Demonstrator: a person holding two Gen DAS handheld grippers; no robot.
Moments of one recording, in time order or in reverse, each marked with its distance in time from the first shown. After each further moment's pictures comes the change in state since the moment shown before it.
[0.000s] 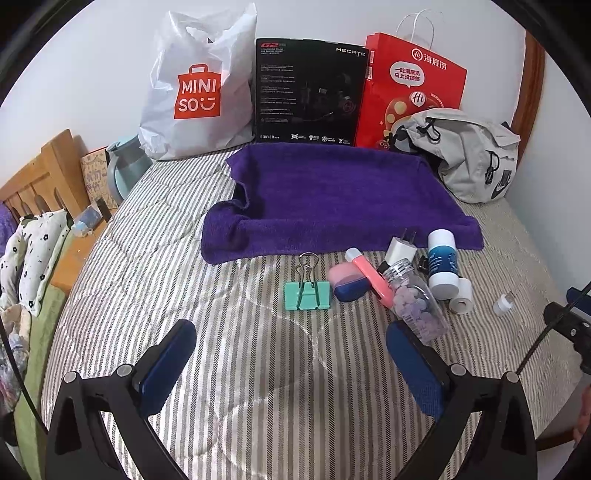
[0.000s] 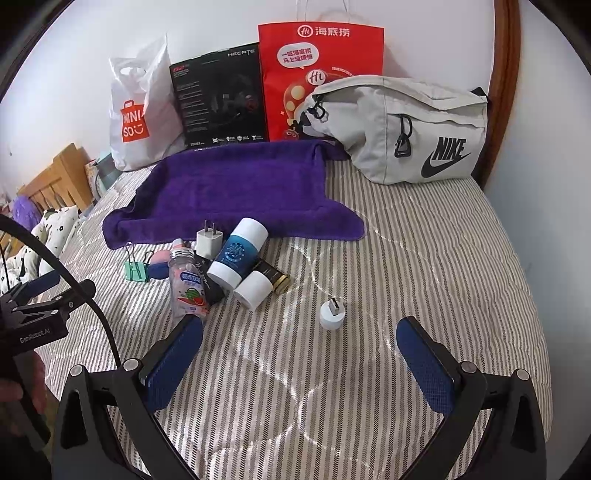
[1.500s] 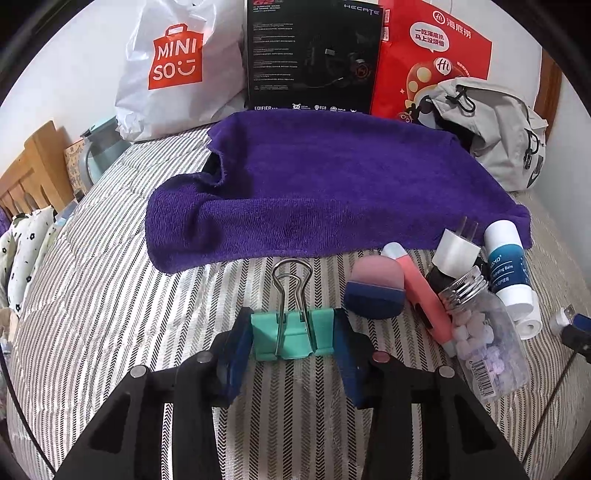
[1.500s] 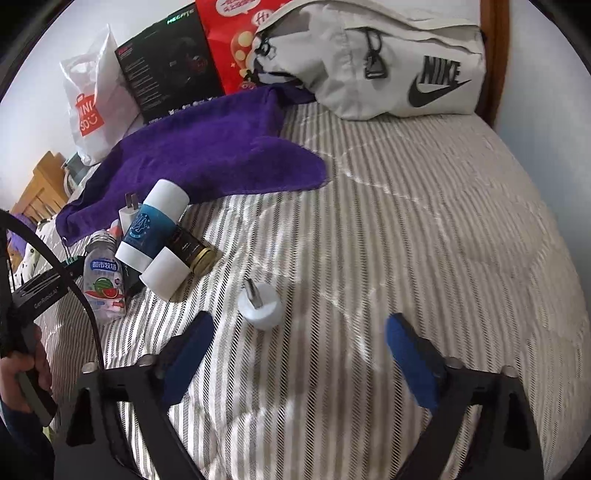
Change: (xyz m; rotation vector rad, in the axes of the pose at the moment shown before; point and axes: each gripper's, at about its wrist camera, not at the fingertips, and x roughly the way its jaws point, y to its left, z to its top) left arm 0.095 -0.006 0.006 0.007 0.041 0.024; right arm 0.090 -0.058 -0.013 0.089 0.117 0.056
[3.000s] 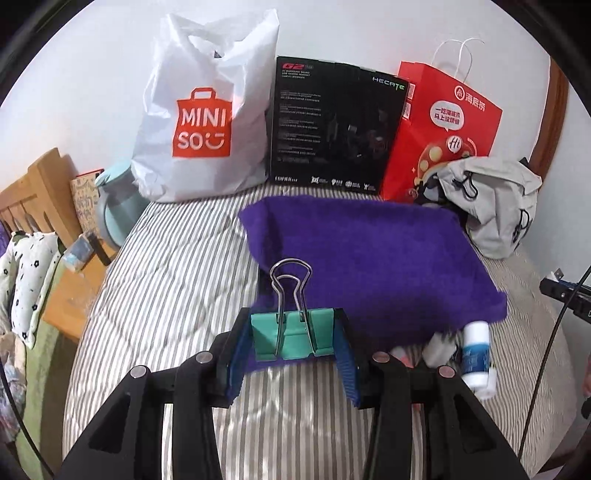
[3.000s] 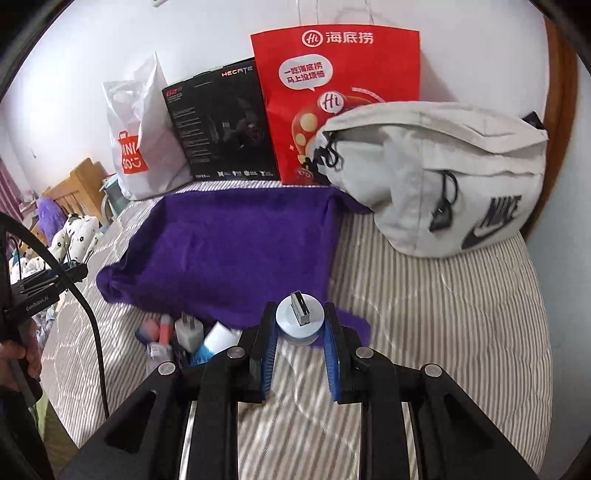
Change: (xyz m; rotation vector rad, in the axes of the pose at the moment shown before) left arm -0.053 0.048 0.092 -0.021 -0.072 -0.051; right arm -0.037 0.038 0.119 -0.158 -0.117 0.104
